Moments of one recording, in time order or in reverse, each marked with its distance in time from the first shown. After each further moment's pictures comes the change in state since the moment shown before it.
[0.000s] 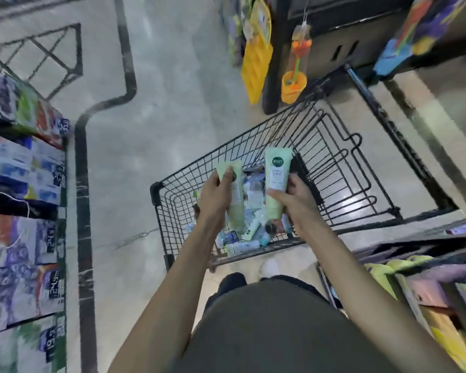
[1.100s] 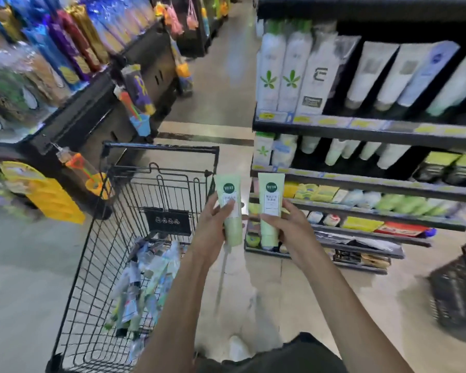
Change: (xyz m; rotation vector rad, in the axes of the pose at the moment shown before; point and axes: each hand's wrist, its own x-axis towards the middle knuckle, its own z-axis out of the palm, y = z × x) left_hand -0.219 -0.047 0.085 0.282 -1.236 -0.060; right_hand -0.337 0.107 -0.031 0.615 0.925 -0.307
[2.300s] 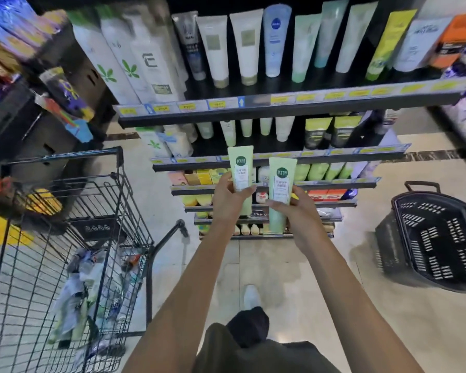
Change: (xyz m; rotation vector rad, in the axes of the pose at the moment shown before) left_hand 0.037 -0.150 0.331 0.474 0.080 0.133; right_hand -0.045 -0.039 -0.321 0.052 0.262 -0.038
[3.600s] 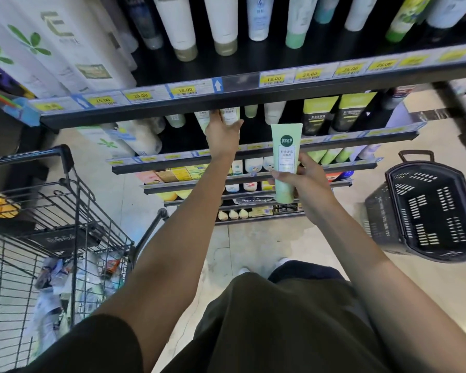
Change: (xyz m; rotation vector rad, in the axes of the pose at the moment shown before) left_hand 0.239 -0.012 0.084 0.332 0.126 0.197; right_hand 0.125 -0.018 -0.022 -0.083 0.062 0.050
